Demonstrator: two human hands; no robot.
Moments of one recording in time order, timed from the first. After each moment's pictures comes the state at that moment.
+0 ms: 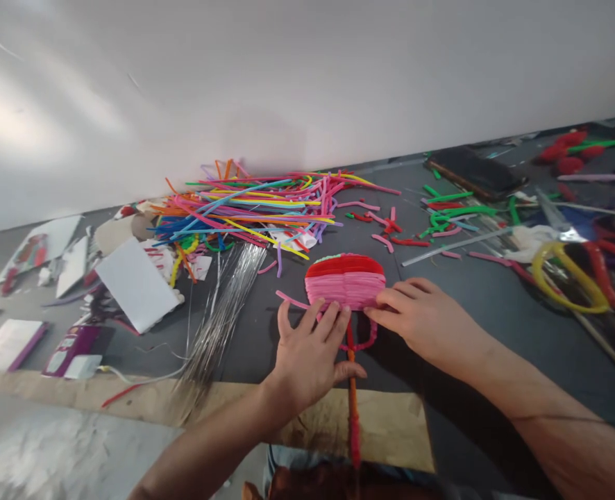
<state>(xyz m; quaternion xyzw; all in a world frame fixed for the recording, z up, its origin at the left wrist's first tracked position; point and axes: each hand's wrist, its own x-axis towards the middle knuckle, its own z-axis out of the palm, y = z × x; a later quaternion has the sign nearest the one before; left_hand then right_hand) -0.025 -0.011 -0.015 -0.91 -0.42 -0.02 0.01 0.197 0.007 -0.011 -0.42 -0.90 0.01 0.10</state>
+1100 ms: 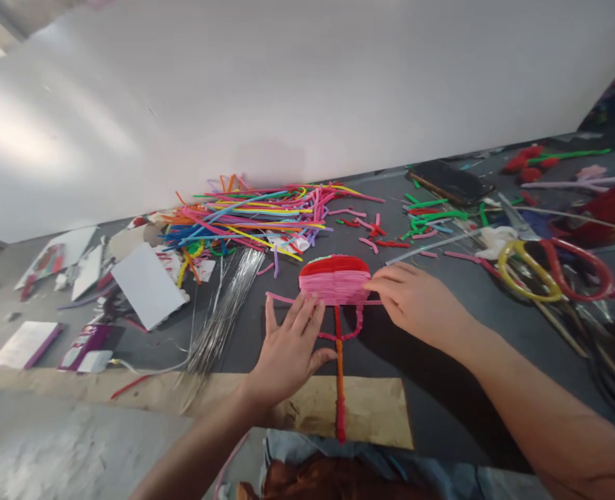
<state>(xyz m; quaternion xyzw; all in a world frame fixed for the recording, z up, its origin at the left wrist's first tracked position) -0.041 -0.016 -0.005 -0.91 -0.42 0.01 0.05 0.207 0.011 -0.003 -0.48 -0.86 0.05 0.17</state>
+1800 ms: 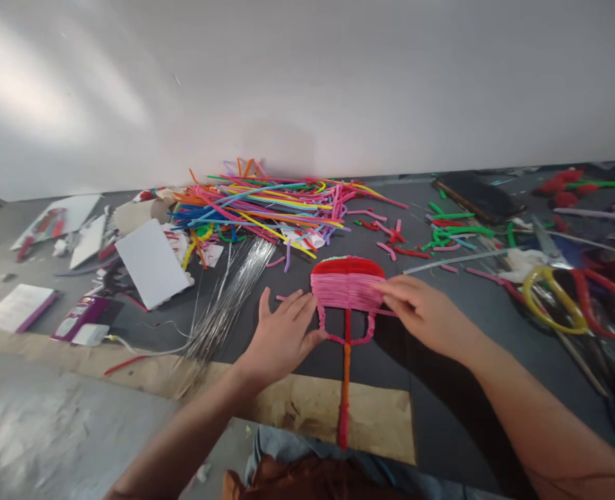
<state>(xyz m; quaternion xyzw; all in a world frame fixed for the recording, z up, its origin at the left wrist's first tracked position) -0.056 -0.002 0.000 -0.87 -0.48 0.00 -0.04 0.208 0.018 -0.021 -0.51 -0.80 0.22 0.24</state>
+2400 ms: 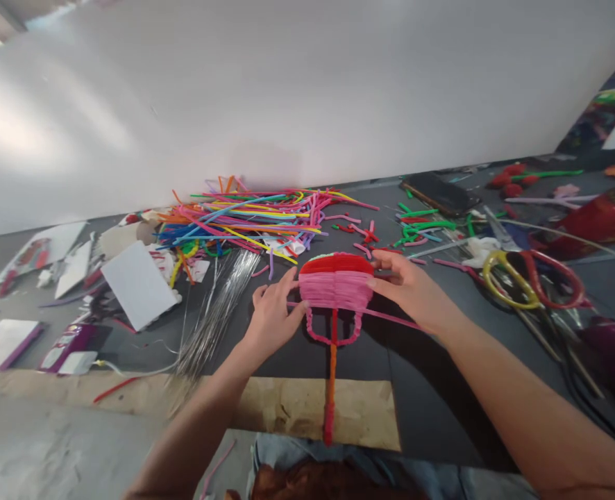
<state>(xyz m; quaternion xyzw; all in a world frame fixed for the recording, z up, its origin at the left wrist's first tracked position) -0.038 0.030 0.004 -0.80 -0.57 -0.13 -0.16 0.211 0.028 -0.021 -0.56 -0.49 0.51 0.44</state>
